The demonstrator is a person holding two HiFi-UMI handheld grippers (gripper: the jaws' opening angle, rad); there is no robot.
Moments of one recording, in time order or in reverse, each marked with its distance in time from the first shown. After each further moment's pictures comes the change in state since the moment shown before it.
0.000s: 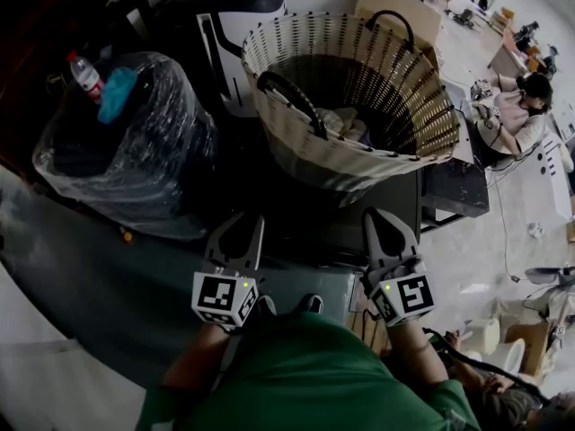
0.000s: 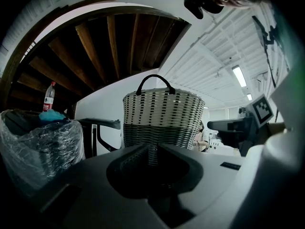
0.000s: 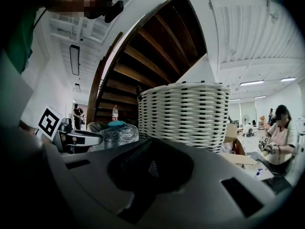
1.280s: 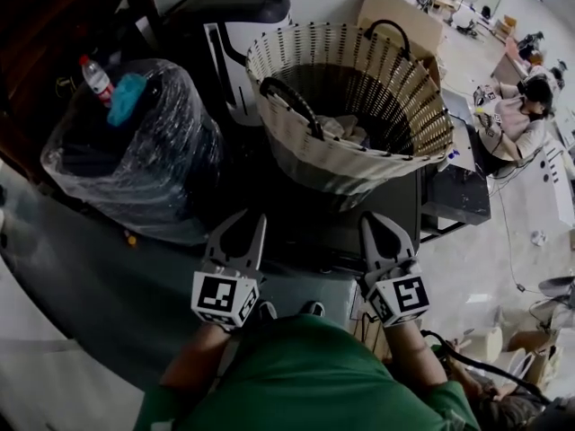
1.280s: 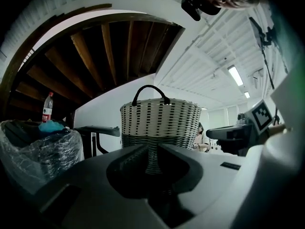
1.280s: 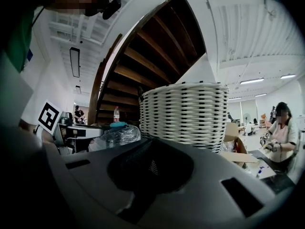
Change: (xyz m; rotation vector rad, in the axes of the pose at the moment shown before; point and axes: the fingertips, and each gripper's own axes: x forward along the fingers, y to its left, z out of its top) left arm -0.011 -0.013 0.028 0.056 -0.065 -0.008; right arm -0.011 0.004 -0.002 0.013 -0.002 0.012
